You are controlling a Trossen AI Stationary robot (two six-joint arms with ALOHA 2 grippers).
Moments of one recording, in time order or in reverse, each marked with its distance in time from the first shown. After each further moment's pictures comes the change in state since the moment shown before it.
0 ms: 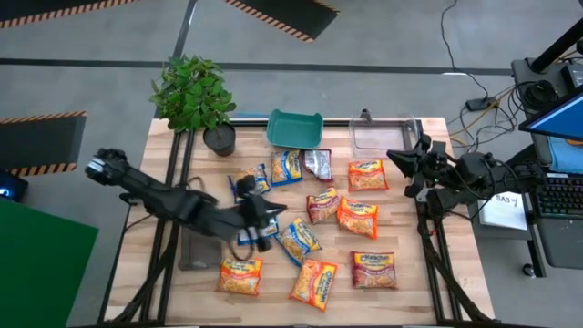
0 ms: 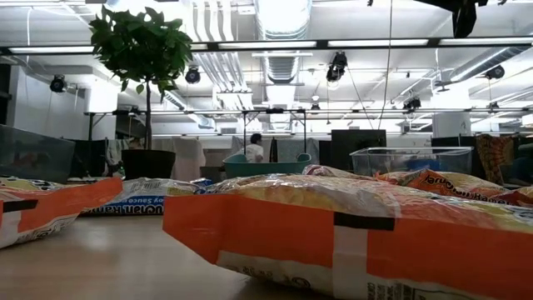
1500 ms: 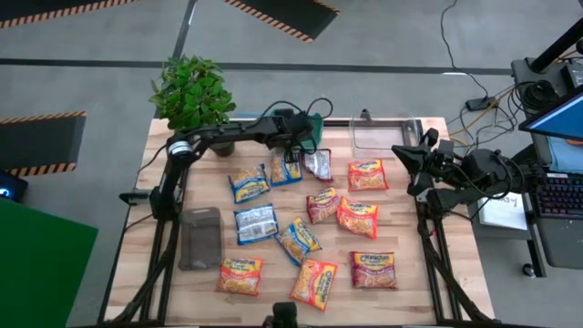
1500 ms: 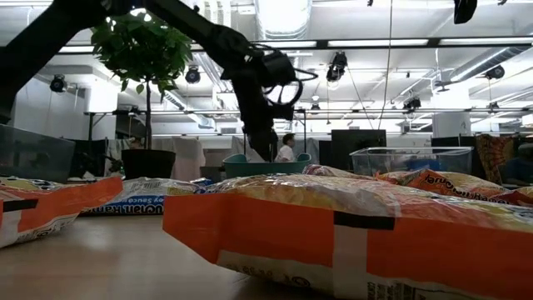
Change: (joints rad) left arm 0.860 0.664 0.359 -0.238 0.340 0.599; right arm 0.000 -0.003 0.033 0.044 0.000 -0.175
